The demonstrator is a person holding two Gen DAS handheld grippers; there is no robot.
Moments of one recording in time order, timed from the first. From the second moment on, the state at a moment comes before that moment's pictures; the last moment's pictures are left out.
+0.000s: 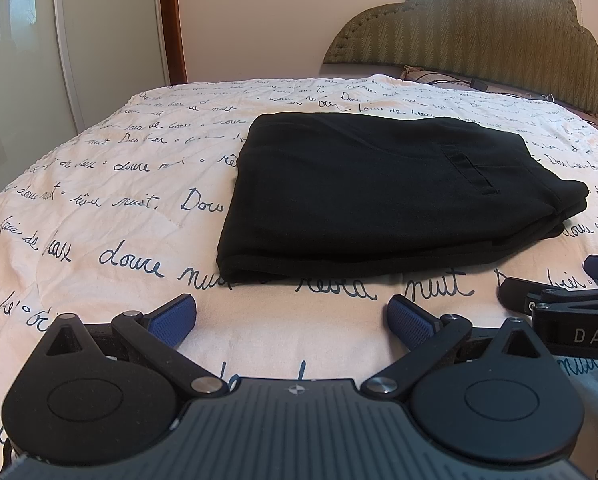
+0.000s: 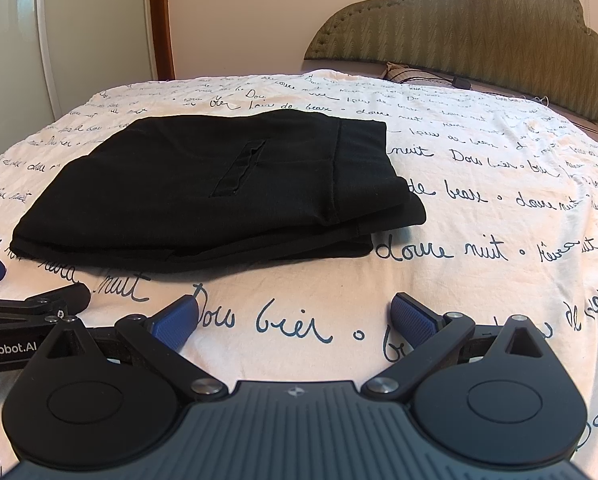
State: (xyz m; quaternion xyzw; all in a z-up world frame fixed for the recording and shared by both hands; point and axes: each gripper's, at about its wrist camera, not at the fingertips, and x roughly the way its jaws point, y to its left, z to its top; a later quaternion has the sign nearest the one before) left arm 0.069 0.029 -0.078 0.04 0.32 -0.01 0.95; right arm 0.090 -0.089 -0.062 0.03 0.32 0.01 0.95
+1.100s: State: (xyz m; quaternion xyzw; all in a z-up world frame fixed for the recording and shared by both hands) left arm 0.069 0.024 -0.078 0.03 0.32 -0.01 0.95; right arm 0.081 -0.089 -0.063 0.03 0.32 0.00 0.95
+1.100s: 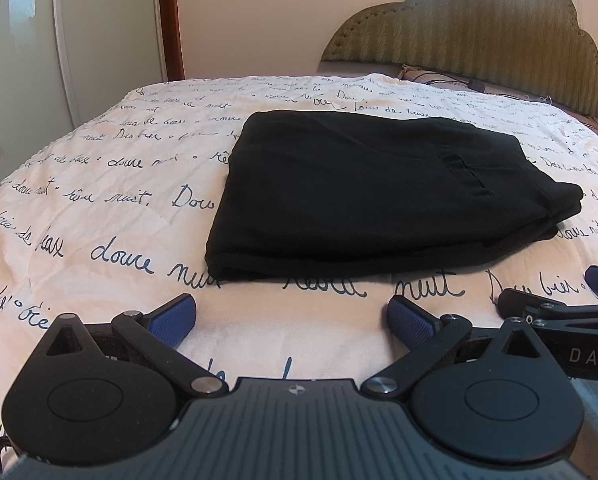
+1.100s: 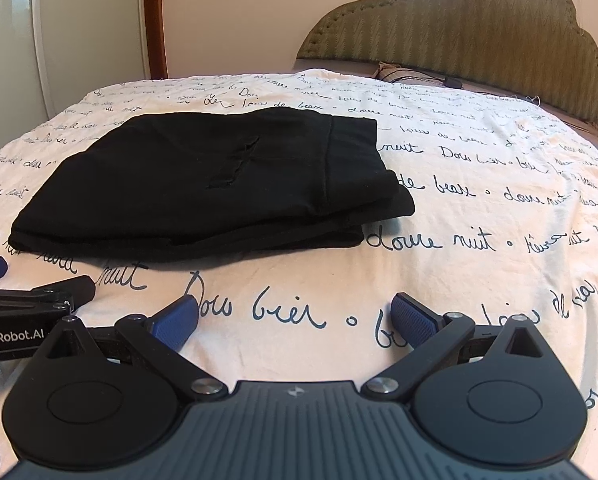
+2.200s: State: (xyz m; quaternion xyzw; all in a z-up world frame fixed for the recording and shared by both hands) left arm 0.069 0.024 -0.079 0.03 0.32 -0.01 0.95; right arm 0.082 -0.090 -0.064 0.03 0.32 0.00 0.95
